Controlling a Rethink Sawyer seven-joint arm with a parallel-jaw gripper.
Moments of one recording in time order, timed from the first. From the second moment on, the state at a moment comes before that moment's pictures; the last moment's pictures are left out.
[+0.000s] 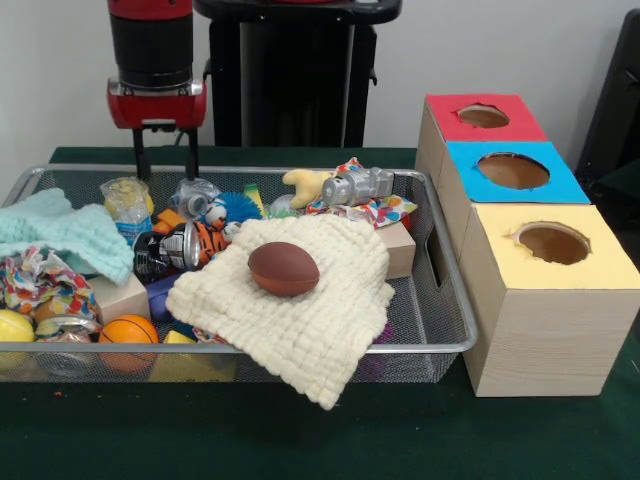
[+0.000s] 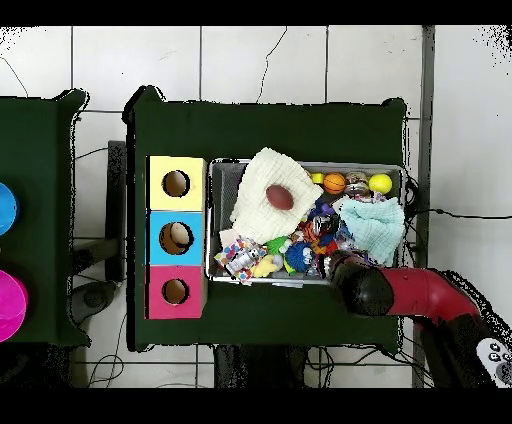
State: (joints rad) arm -0.87 -0.71 0.37 1.89 -0.64 0.43 1.57
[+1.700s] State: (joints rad) arm -0.93 -0.72 0.47 1.81 -0.68 0.43 1.57
